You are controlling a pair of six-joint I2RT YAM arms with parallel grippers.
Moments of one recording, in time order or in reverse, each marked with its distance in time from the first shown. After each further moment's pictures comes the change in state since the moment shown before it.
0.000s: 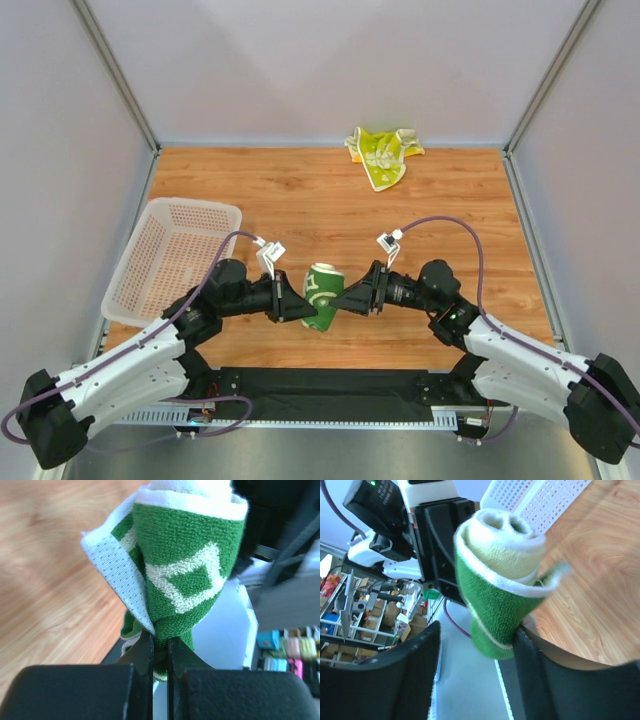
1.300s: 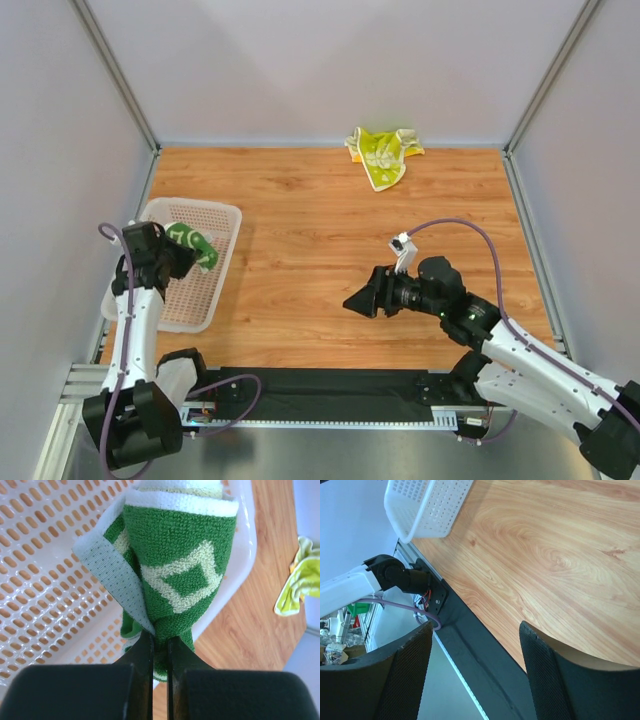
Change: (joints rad) left arm 1.056 0.151 0.230 -0.501 -0.294 -0.048; right arm 0.003 -0.164 0.153 -0.685 0.251 -0.243
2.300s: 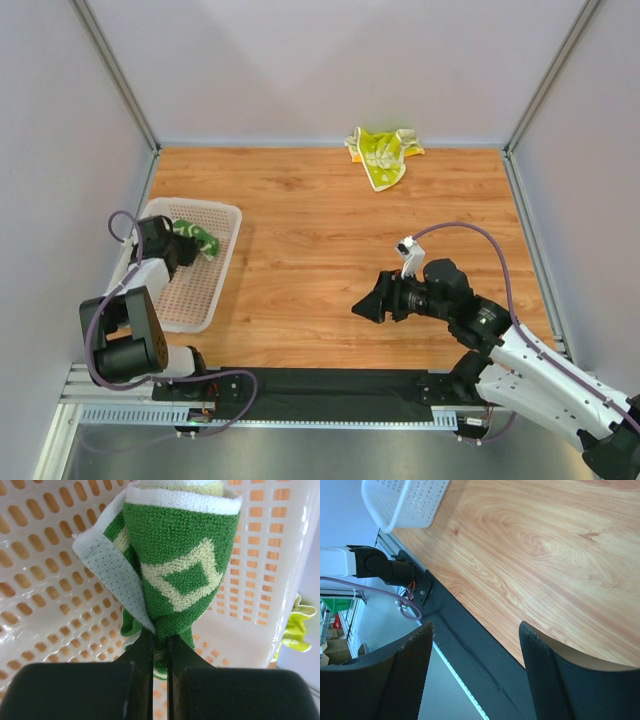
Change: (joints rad) left arm 0.023 0.410 -0.067 0.450 -0.044 -0.186; right arm 0.000 -0.072 0.035 -0.170 0.034 -0.060
